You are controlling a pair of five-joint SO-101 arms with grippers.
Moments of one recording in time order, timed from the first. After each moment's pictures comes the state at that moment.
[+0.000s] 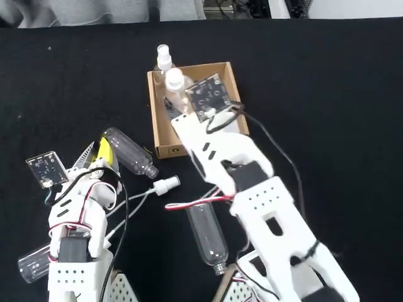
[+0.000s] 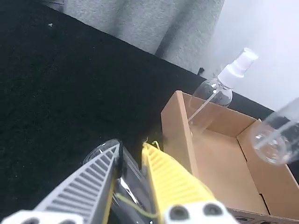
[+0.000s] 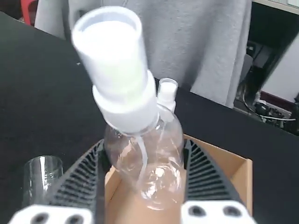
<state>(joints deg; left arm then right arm) -4.9 -104.0 96.0 31.8 22.8 -27.0 -36.1 50.9 13.2 9.7</state>
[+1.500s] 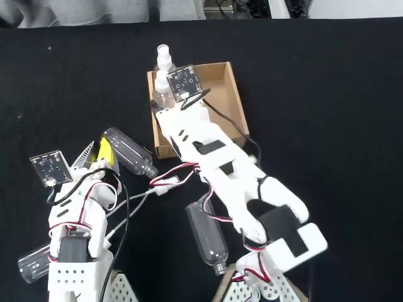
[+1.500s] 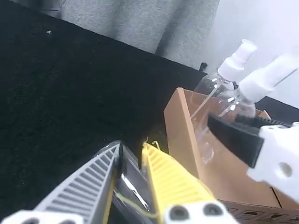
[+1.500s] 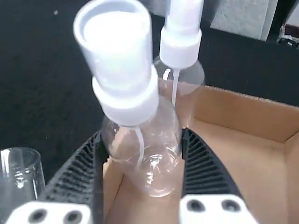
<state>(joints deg) -4.9 -104.0 96.0 31.8 18.5 -27.3 3.6 41.3 -8.7 1.4</state>
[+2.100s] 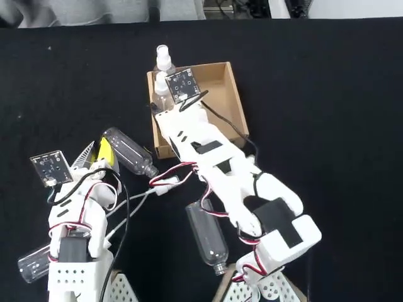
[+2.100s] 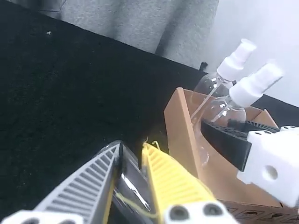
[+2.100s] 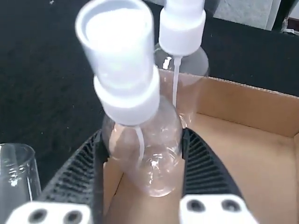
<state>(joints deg) -4.9 -104.0 96.0 31.8 18.2 -27.3 7.5 40.3 -10.3 1.4</state>
